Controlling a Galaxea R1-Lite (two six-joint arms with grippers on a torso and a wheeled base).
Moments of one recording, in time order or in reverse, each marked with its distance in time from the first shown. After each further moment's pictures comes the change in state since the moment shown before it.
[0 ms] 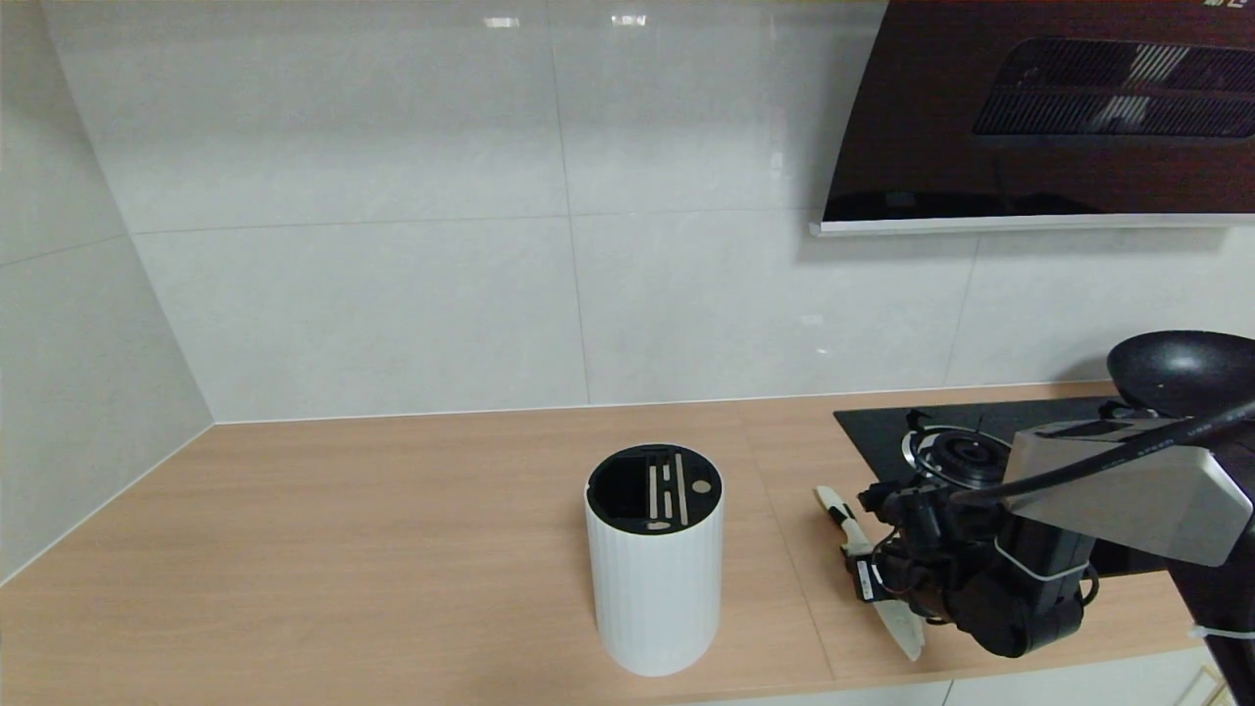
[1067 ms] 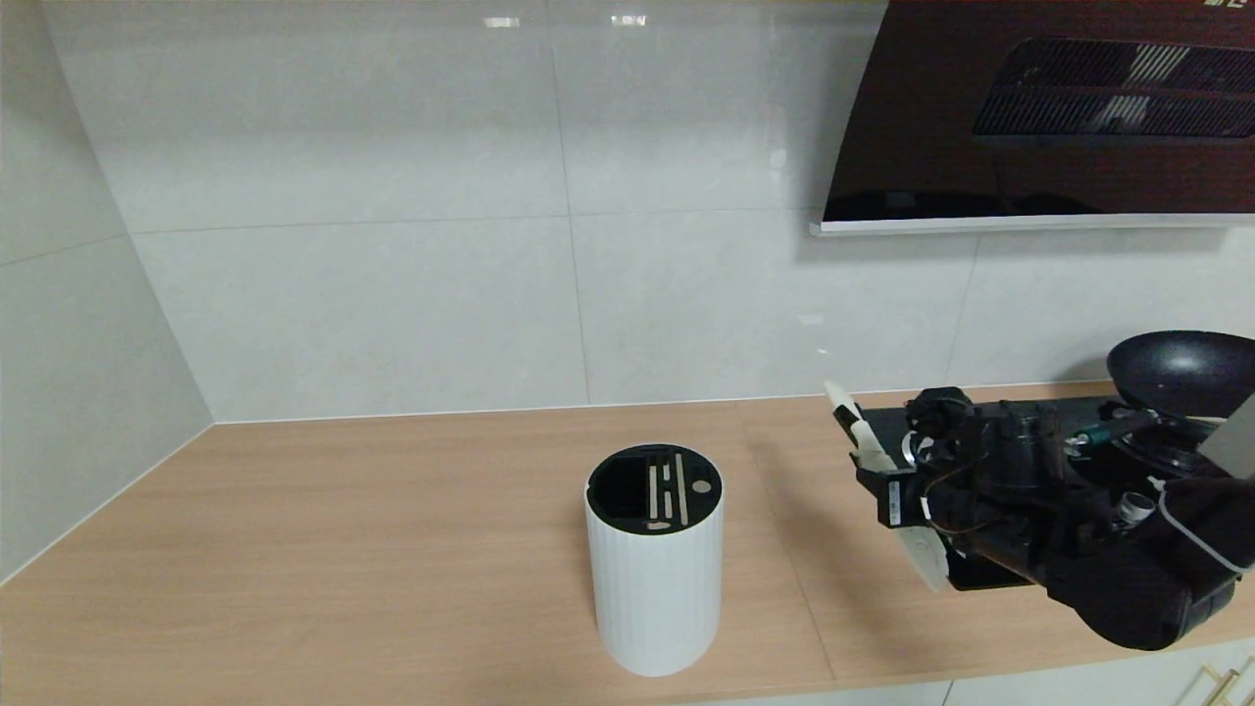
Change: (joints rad) left arm 0.000 0.000 -0.024 0.006 -0.079 0.045; right arm 0.070 -0.488 0.171 0.000 0.004 0.035
